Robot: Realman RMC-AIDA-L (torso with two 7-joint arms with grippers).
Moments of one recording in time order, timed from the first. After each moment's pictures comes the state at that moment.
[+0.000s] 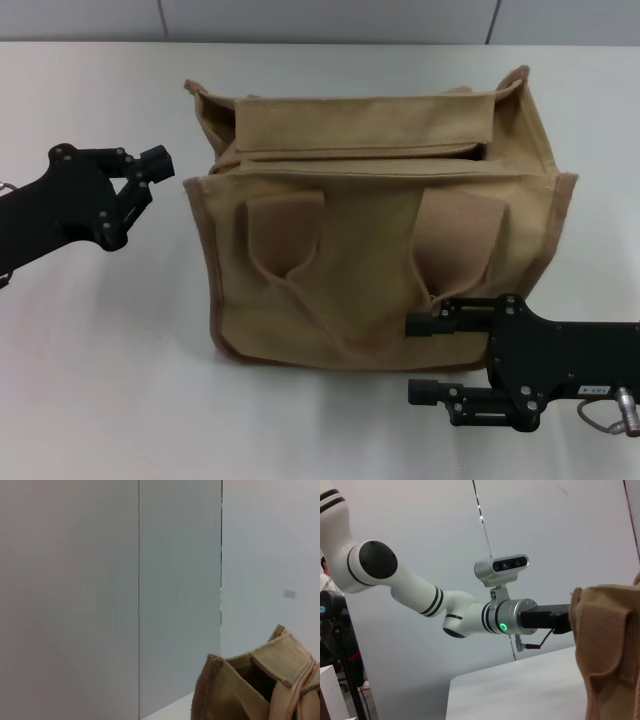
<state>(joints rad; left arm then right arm) -0.39 -2.02 0.53 0.45 1.76 1.66 -0.90 0.54 2.08 -0.40 -0.30 -2.31 -1.87 0.90</state>
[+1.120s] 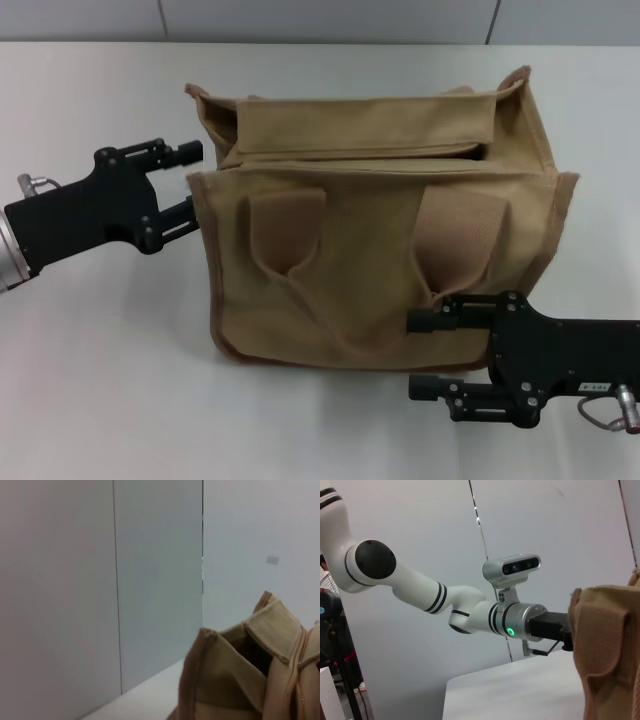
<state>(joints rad) -0.44 -2.05 0.60 0.50 1.80 1.58 -0.91 0.54 2.08 -0.39 -0.31 -2.31 -1.87 0.90</state>
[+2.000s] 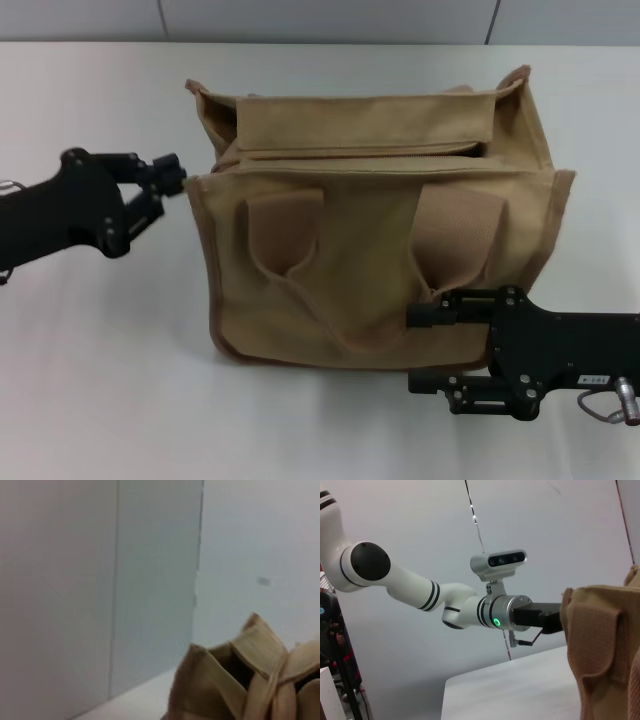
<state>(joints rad) -0.41 -1.99 0.62 0.50 1.78 1.67 -1.01 0.55 2.07 -0.39 -0.31 -2.31 -1.86 0.93</state>
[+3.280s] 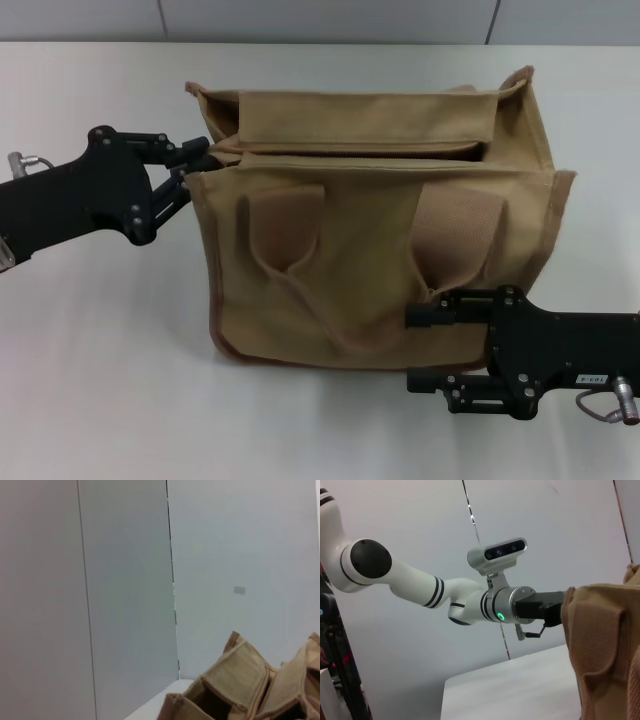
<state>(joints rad) -0.45 -2.02 0.60 0.53 1.79 1.71 -0.93 0.55 2.08 -0.39 -0.31 -2.31 -1.85 0.94</state>
